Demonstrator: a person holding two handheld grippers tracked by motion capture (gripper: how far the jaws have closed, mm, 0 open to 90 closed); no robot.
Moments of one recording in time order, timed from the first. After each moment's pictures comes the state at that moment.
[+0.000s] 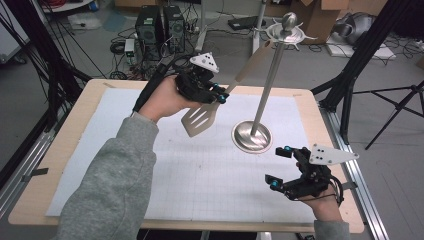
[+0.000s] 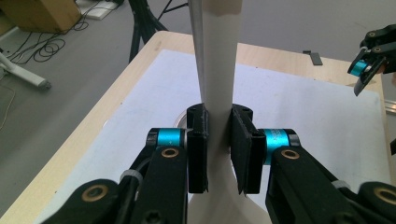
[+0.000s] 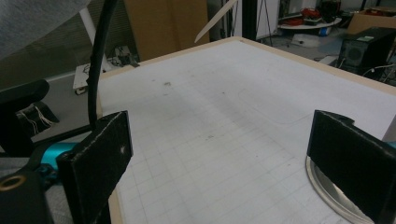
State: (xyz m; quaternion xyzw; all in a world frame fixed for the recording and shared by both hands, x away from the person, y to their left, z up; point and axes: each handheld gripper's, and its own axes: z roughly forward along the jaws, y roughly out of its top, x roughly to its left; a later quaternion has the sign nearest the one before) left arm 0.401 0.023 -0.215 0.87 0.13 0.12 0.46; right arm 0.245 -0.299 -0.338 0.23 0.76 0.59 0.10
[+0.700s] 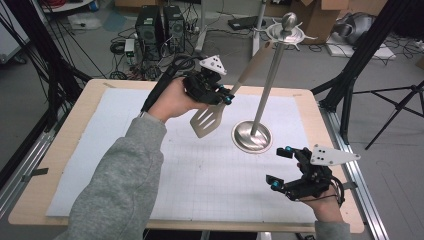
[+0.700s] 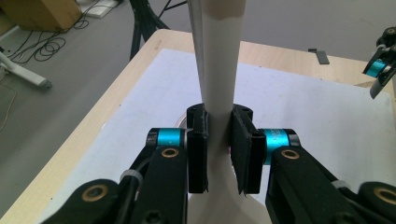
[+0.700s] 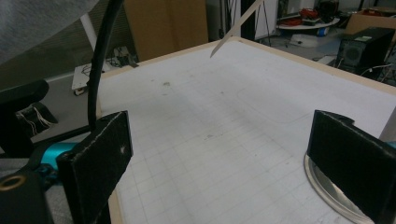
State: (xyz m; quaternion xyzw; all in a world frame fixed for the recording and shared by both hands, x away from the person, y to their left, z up) left arm 0.406 0.008 -0.223 0.87 0.14 0.12 0.45; right arm 0.243 -0.301 -0.338 0.24 0.76 0.59 0.10
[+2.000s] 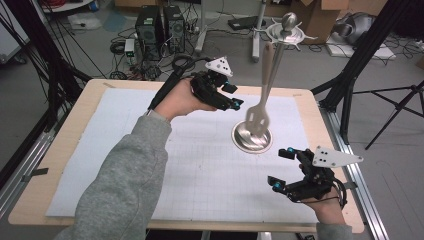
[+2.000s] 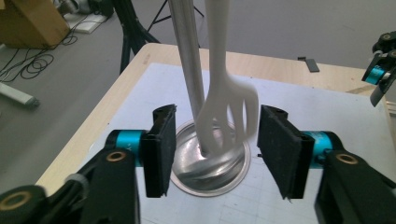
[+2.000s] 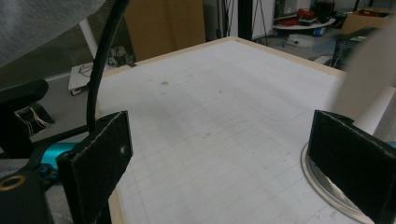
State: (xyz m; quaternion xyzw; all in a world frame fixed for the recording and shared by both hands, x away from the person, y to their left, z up) left arm 0.414 -0.004 -0.230 0.87 0.10 0.11 0.48; right arm 0.239 -0.304 -0.337 0.24 0.76 0.59 0.11
